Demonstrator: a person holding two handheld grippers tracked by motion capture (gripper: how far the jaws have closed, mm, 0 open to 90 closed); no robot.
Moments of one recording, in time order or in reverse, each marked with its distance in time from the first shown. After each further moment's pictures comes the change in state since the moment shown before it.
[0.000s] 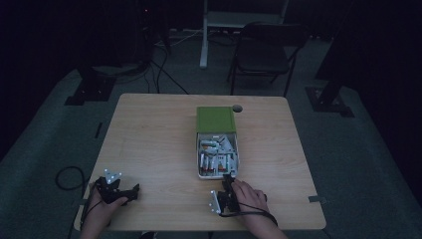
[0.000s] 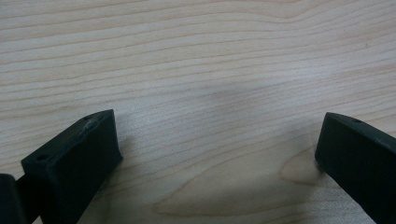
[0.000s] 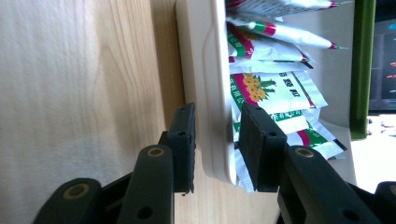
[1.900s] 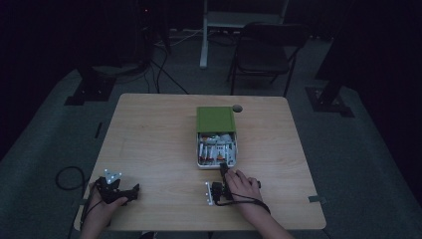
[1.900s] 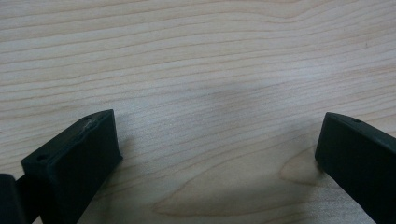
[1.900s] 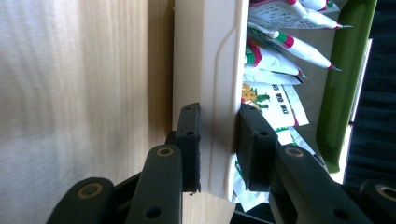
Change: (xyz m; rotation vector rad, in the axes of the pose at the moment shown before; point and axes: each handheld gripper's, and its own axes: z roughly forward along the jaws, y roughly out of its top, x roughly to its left) left arm 0.000 0.000 0.000 0.000 0.000 0.000; right arm -0.002 0.008 0.042 0.050 -0.142 -0.158
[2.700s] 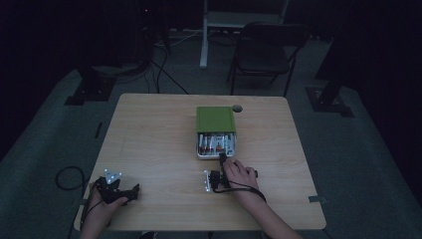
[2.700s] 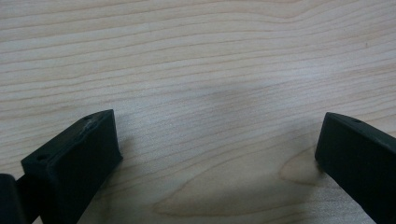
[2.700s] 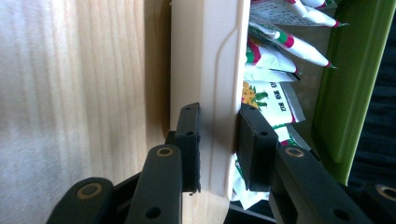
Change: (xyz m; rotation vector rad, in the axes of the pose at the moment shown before) left arm 0.000 0.000 0.000 0.000 0.000 0.000; right arm -0.015 0.000 0.035 0.029 -0.018 -0.006
